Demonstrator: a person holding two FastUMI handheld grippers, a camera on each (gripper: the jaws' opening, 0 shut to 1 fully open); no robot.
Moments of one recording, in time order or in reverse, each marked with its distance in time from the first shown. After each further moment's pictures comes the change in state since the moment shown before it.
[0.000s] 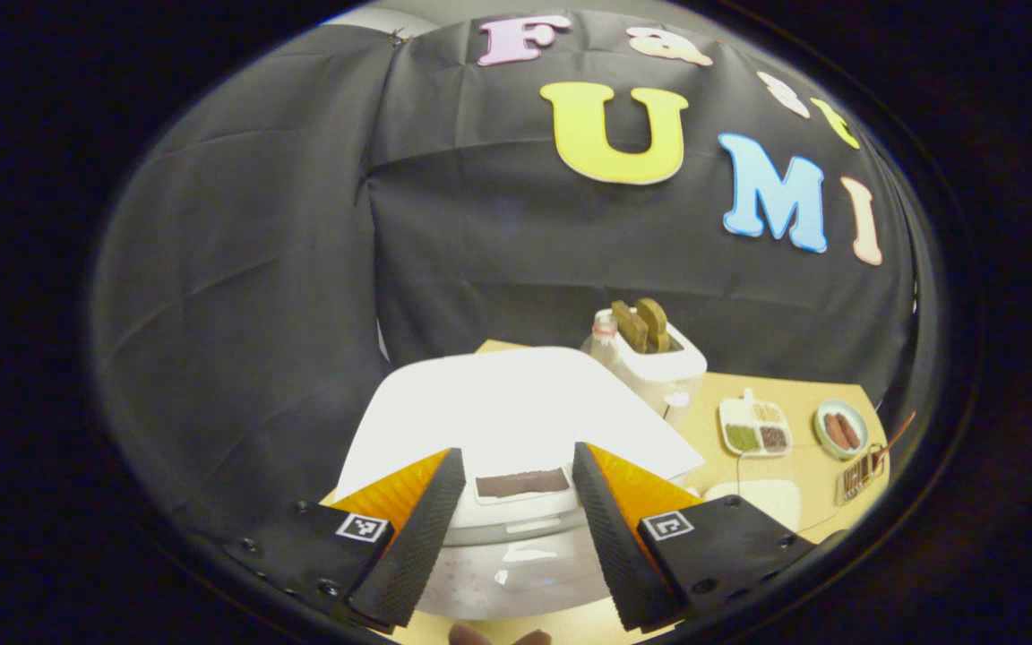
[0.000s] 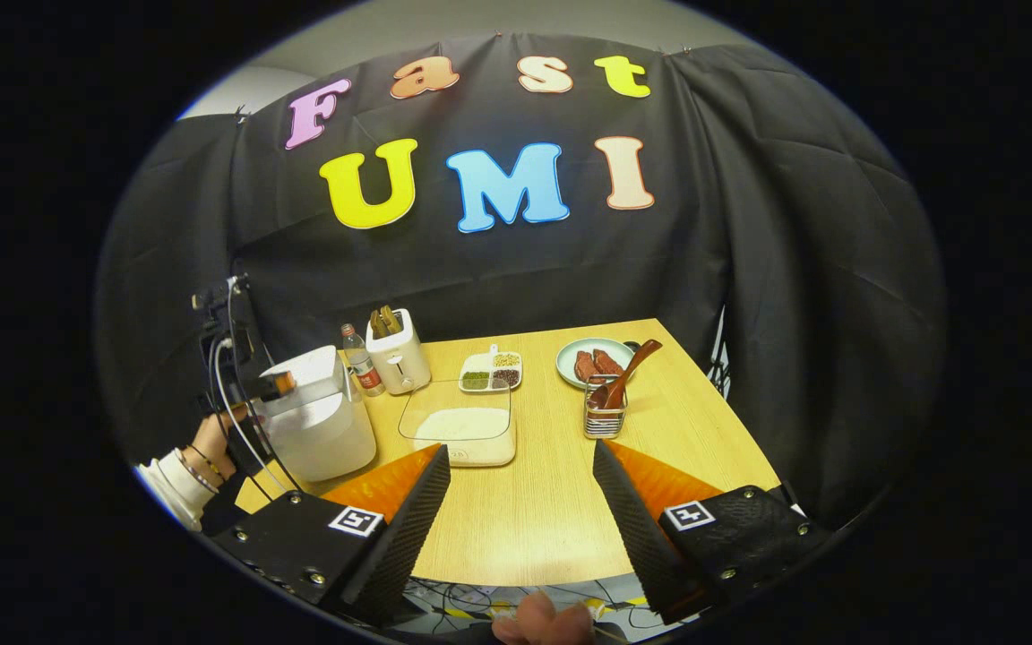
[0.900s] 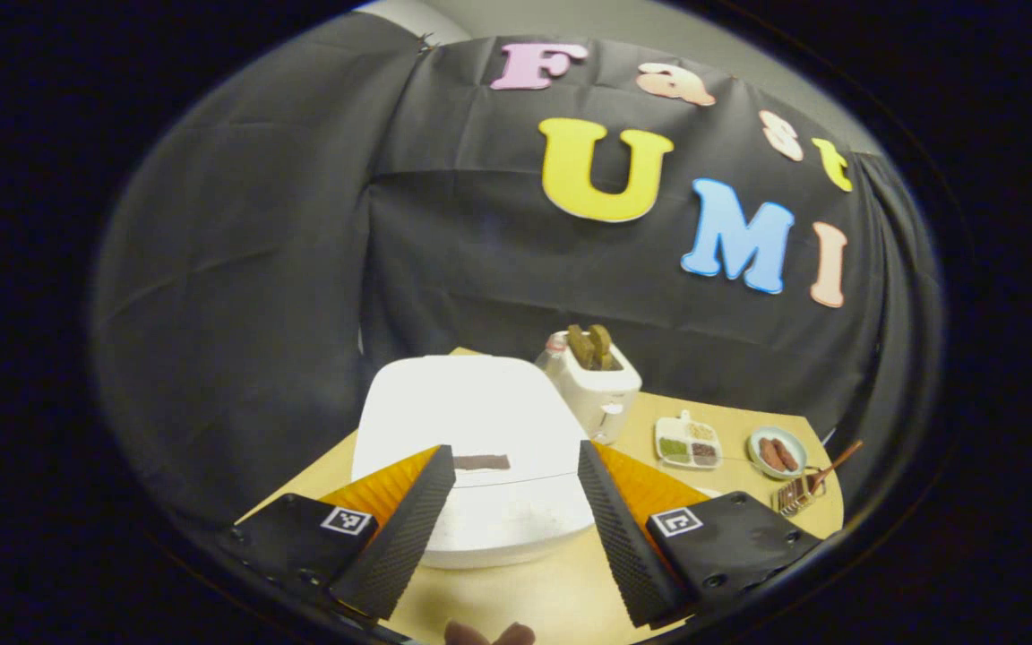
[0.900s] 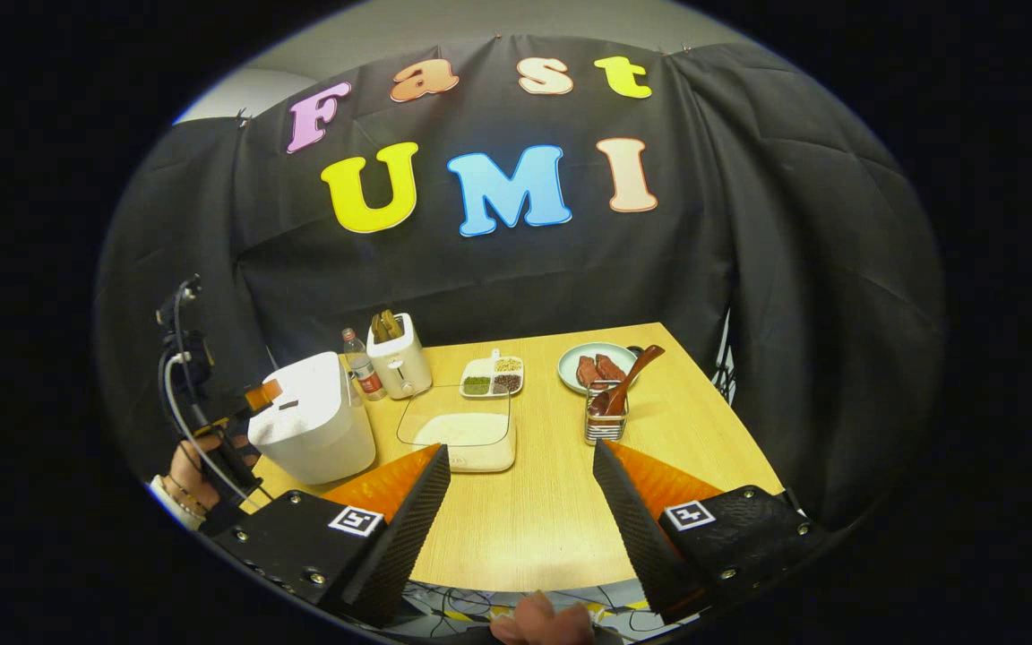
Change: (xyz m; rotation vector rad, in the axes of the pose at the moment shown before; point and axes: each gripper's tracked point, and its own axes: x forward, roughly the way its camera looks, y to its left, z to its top) left arm -0.121 -0.043 0.034 -0.075 -0.113 -0.180; right arm 0.011 -0.013 0.019 0.004 -0.034 0.015
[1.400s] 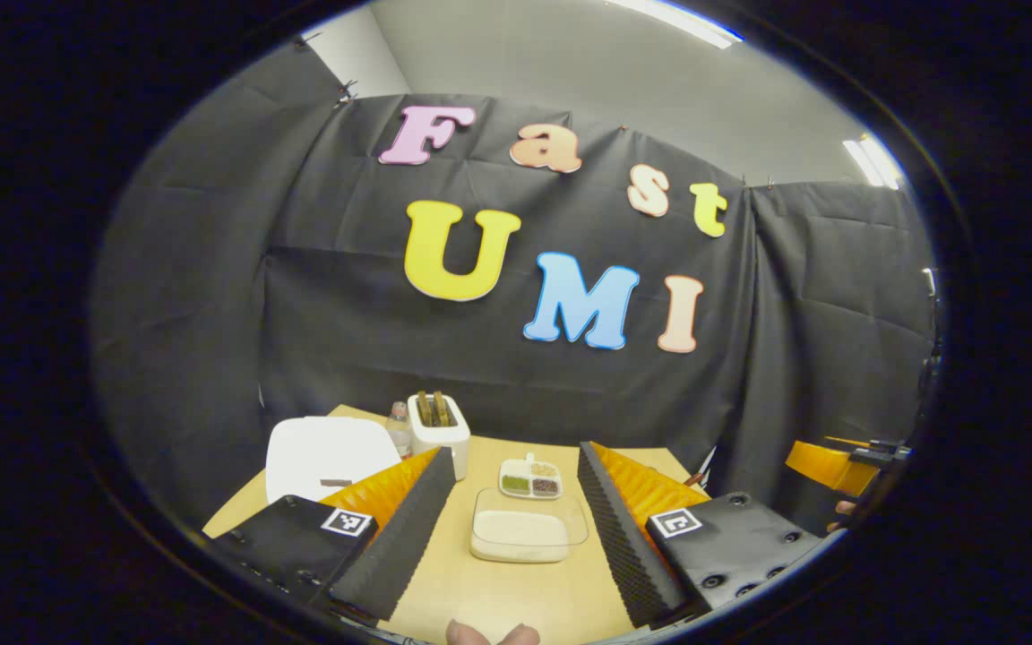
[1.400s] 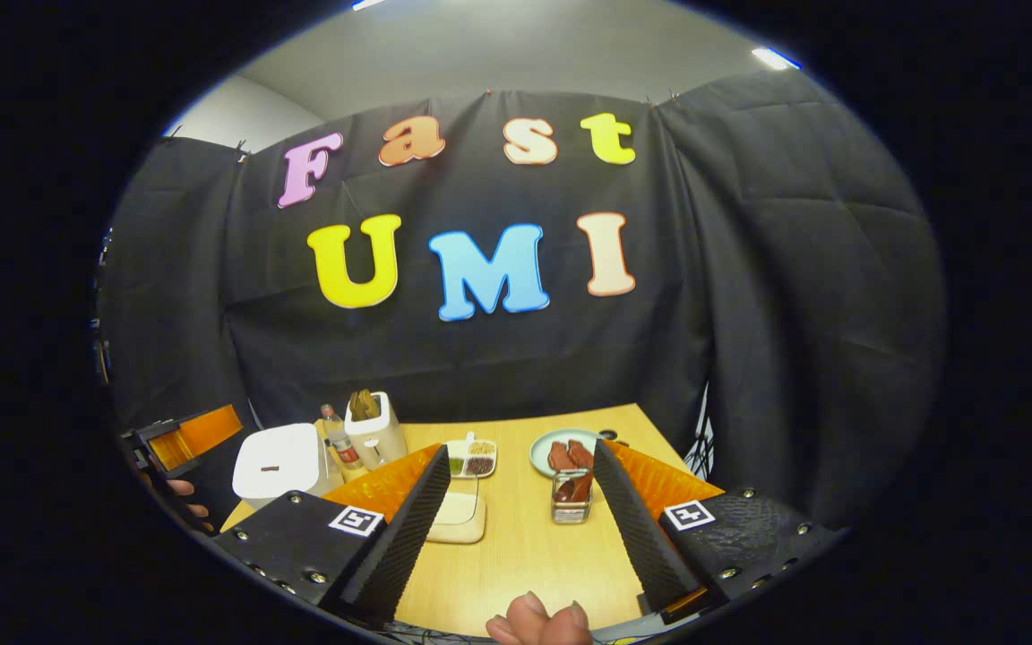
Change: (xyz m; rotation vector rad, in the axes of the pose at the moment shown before) left arm -0.162 -0.159 0.088 -0.016 -0.204 -0.284; right arm -0.024 -0.049 0.120 -0.041 -0.289 -0.045
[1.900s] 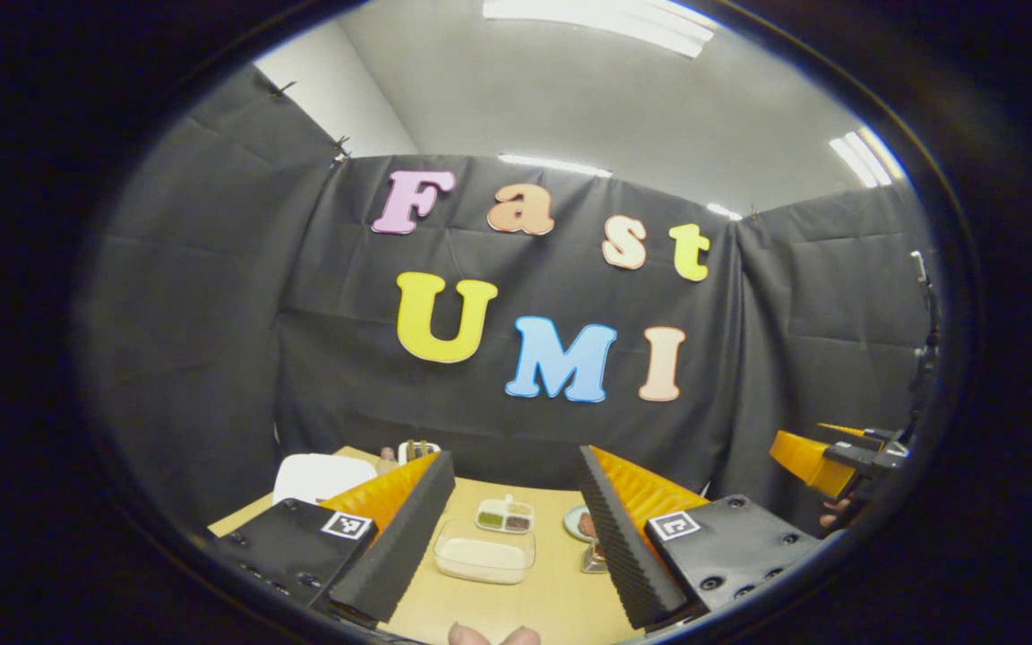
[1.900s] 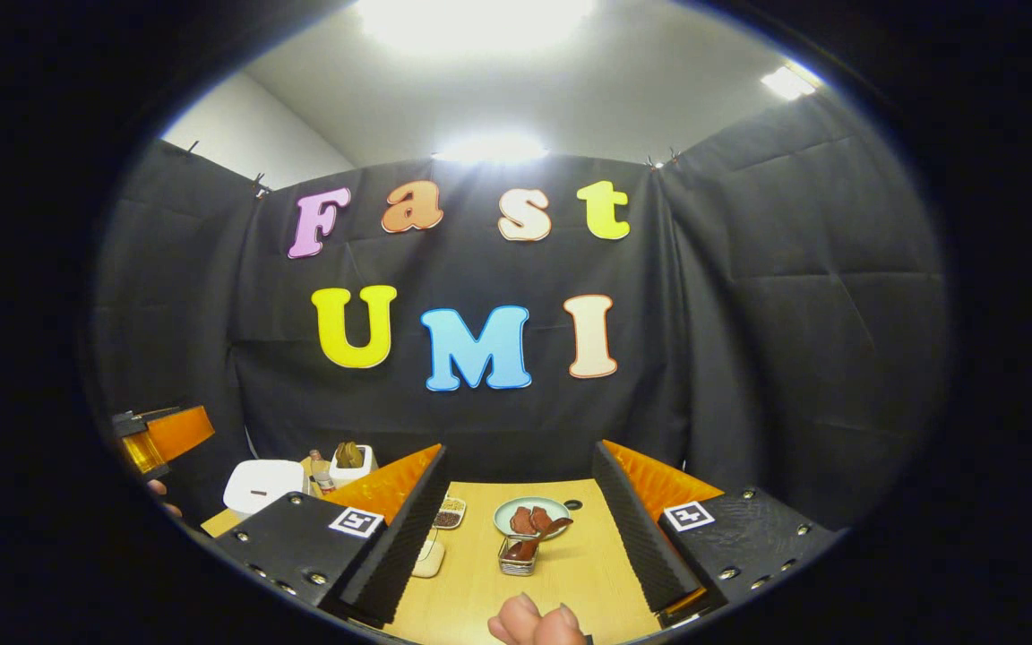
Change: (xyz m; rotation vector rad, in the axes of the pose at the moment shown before) left arm -0.094 -0.118 0.060 0.056 -0.142 0.098; right arm -0.033 -0.072 0.079 -0.057 -0.144 0.067
